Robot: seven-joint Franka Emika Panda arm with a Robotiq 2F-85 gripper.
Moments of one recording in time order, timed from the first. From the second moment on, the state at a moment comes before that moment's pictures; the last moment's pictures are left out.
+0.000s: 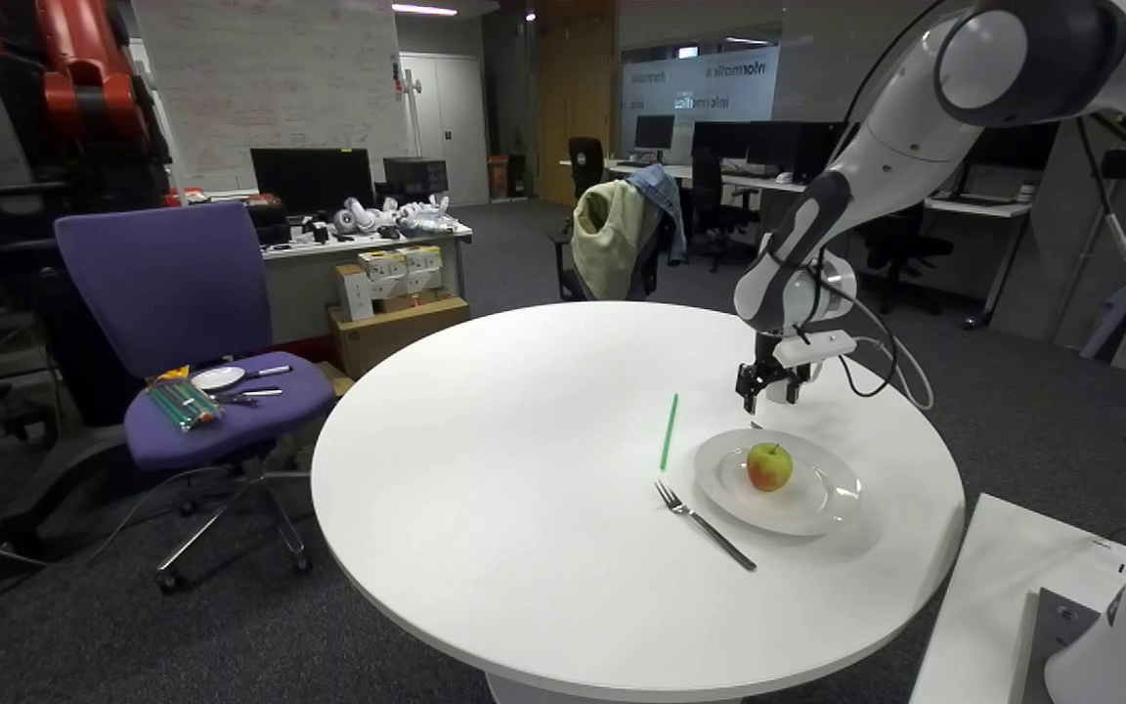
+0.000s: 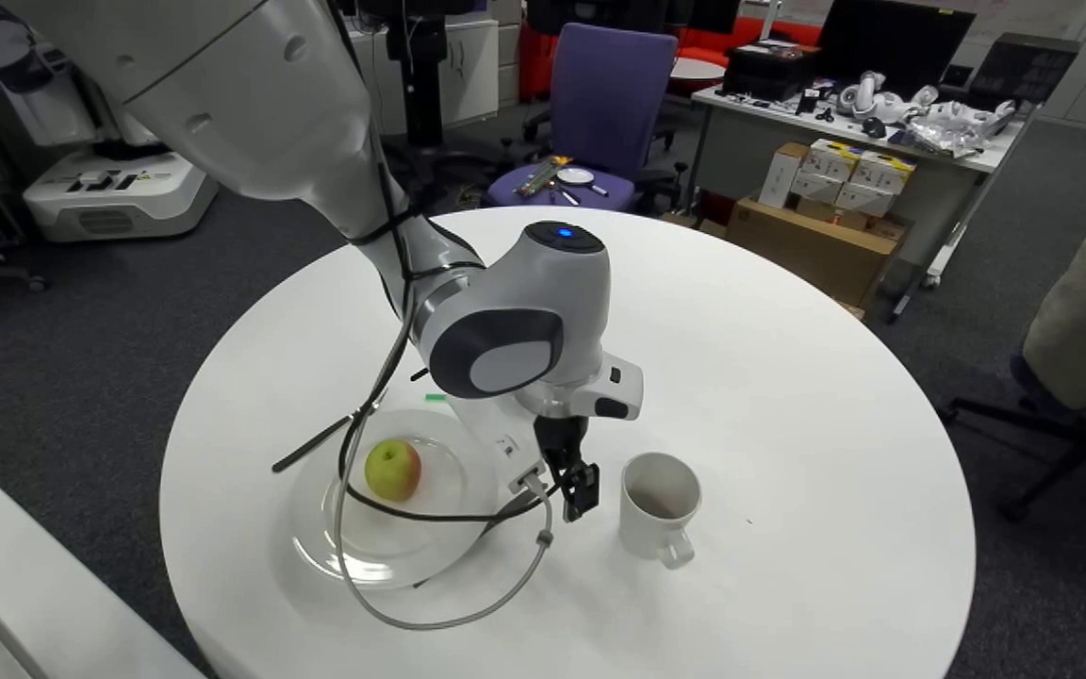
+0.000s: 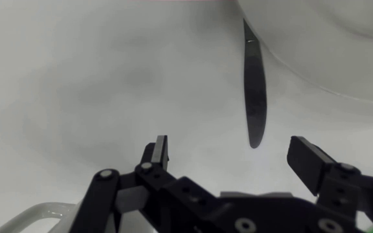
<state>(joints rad) -0.31 0.57 -0.22 -2.08 0.08 2.63 -0.09</state>
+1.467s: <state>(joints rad) -0.31 0.62 -0.20 -2.06 0.09 2.62 -0.04</state>
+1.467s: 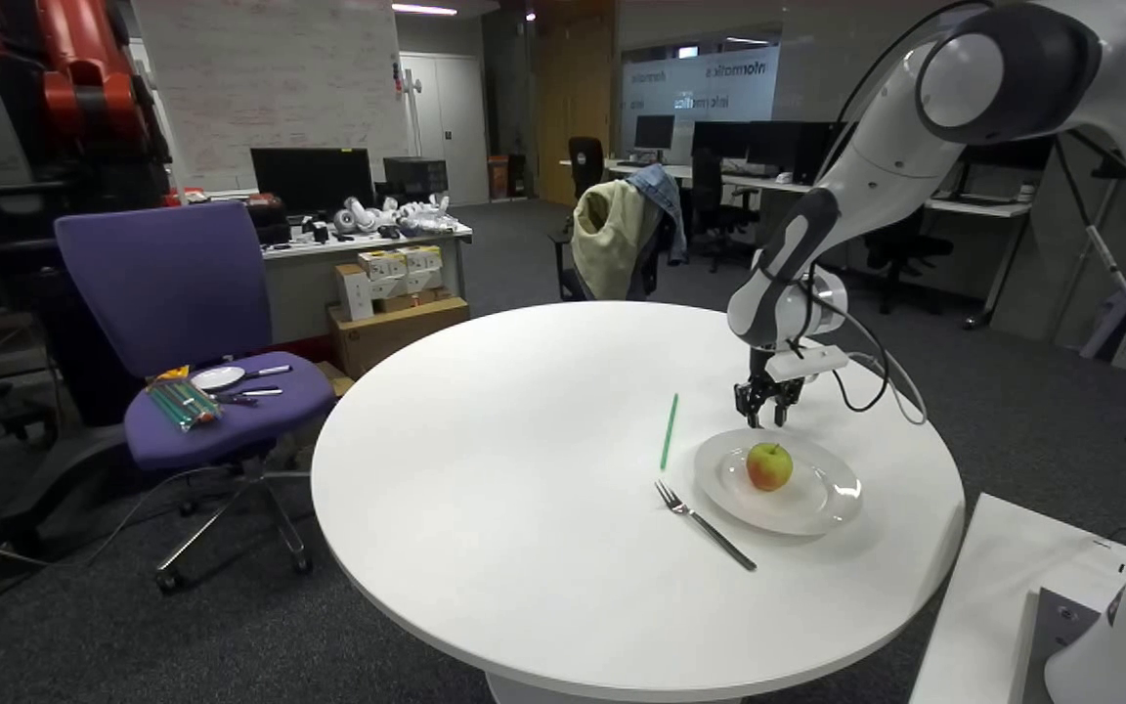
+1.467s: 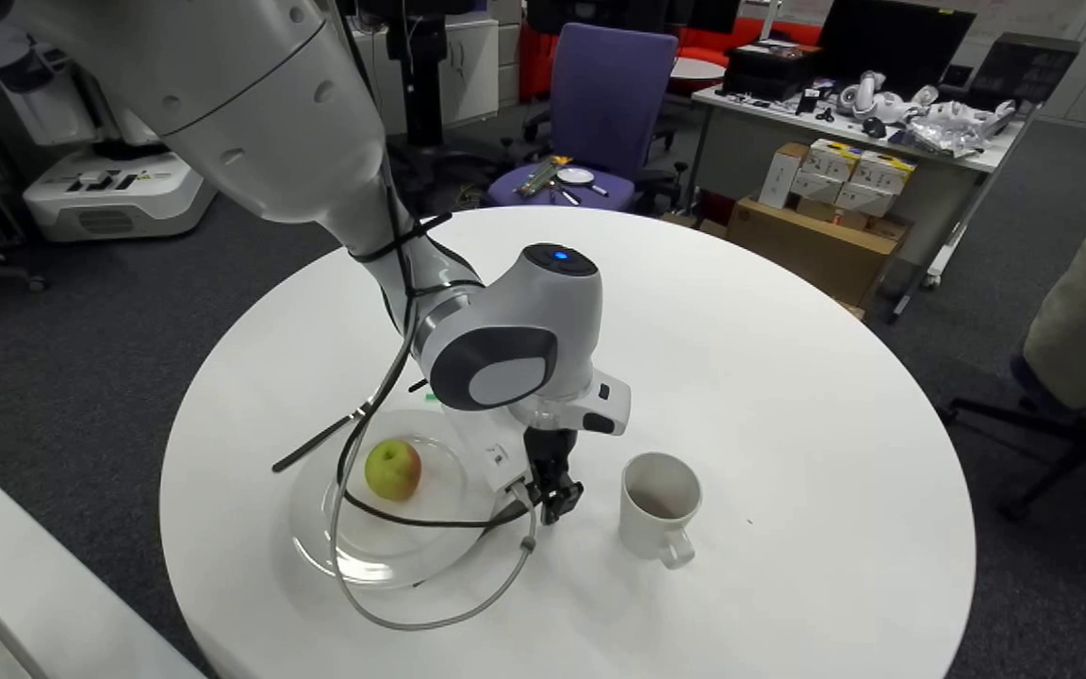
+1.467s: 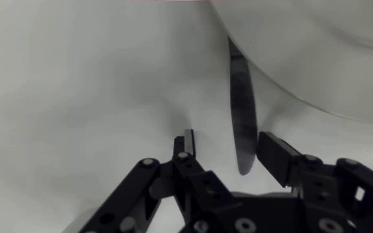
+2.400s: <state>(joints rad) -0.31 0.63 -0.20 -2.04 0.08 2.62 -0.04</state>
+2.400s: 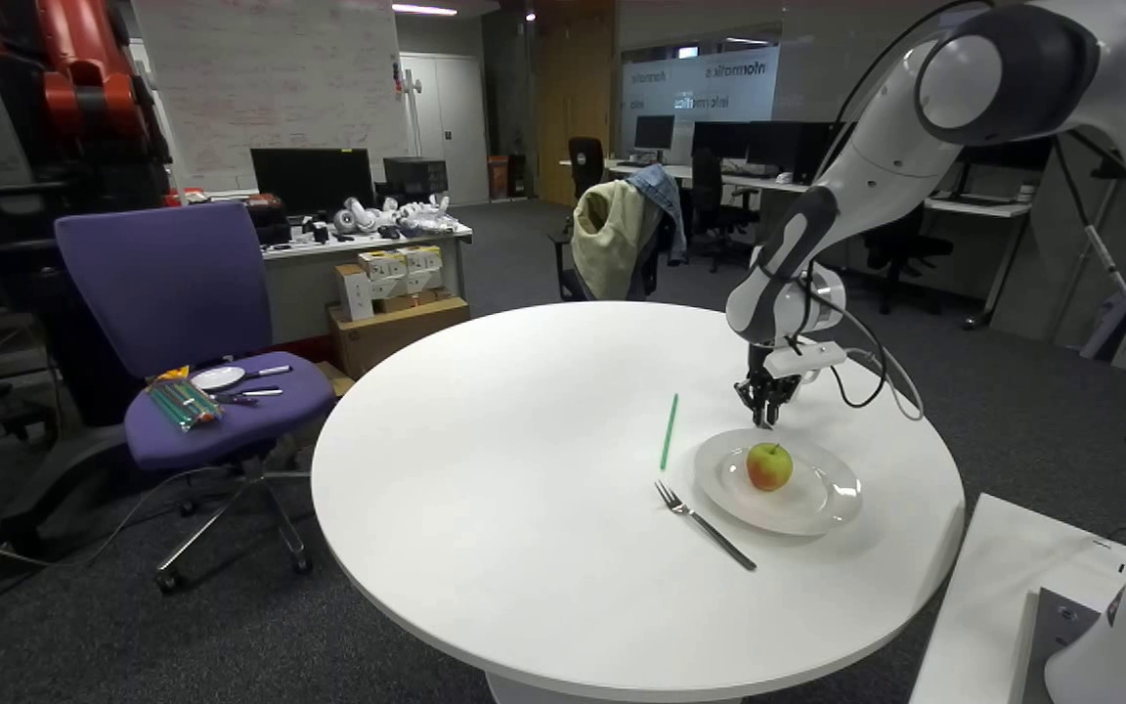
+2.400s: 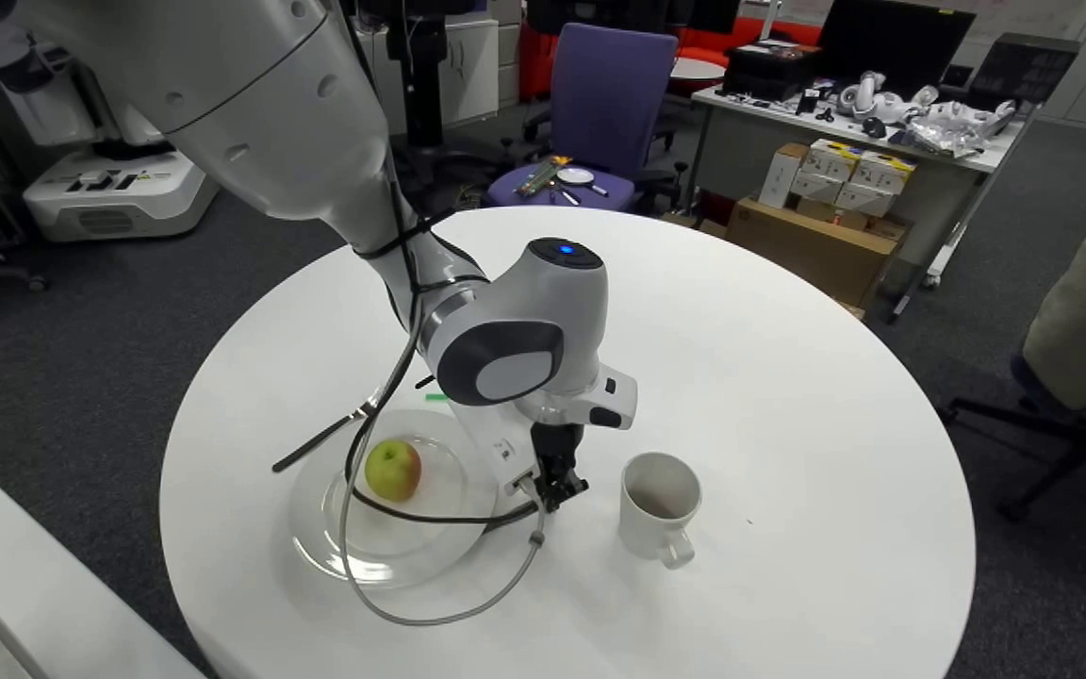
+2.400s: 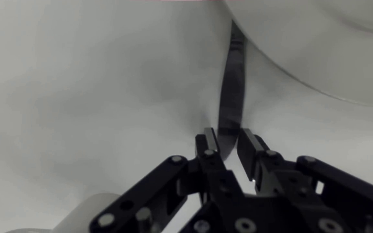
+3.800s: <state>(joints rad) -0.29 0.66 -0.21 -1.98 0.01 2.62 -0.04</state>
